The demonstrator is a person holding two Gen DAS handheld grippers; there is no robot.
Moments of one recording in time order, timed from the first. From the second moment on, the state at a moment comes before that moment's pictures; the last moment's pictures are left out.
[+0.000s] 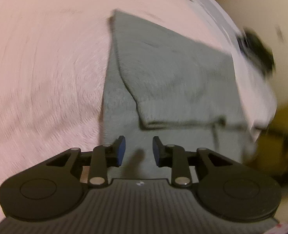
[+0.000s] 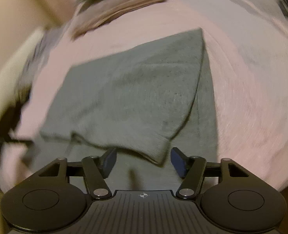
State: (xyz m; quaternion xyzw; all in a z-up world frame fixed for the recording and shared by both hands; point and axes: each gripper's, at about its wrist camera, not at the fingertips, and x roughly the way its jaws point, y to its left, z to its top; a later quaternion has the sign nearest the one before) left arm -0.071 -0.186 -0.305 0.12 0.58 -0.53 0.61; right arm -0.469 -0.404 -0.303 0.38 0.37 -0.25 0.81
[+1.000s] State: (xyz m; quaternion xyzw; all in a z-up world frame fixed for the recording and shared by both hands) left arm -0.065 -0.217 -0.325 0.01 0.63 -0.49 0.60; right arm -0.490 -0.441 -0.313 0.56 0.26 -0.31 0.72
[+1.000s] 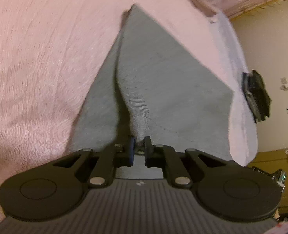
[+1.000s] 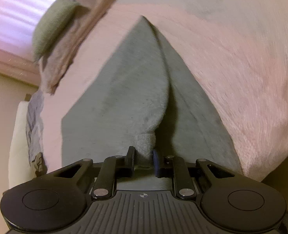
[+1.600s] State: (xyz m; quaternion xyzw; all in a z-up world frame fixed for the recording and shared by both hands) left arm -0.102 -0.134 -0.302 0.04 0.63 -0.50 0.59; right arm -0.526 -0.360 -0.299 0.56 0.30 -0.31 0.71
